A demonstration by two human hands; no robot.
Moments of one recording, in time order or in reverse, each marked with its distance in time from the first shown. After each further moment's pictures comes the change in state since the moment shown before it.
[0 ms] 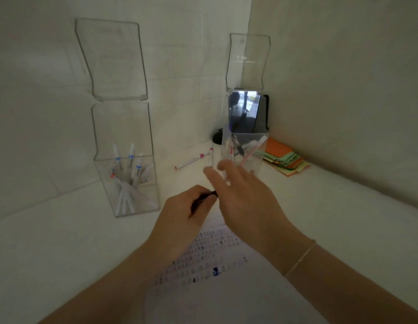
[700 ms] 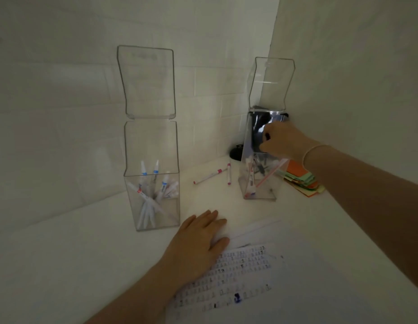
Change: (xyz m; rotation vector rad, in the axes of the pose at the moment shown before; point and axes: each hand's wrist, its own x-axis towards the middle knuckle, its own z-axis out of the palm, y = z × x) left_hand 0.002 -0.062 0.001 0.610 -0.299 0.042; right_hand 0.141 0.124 0.006 0.076 -0.438 0.489
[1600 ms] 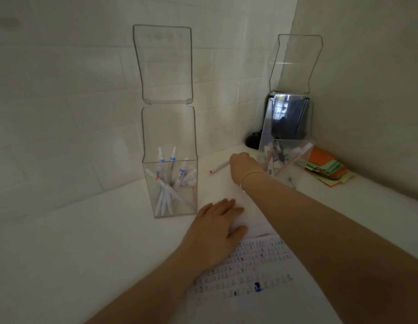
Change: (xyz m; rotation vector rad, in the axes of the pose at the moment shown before) left_hand 0.001 -0.001 0.001 -0.027 0.039 0.011; right_hand -0.003 -0.090 0.120 -0.220 -0.199 -0.007
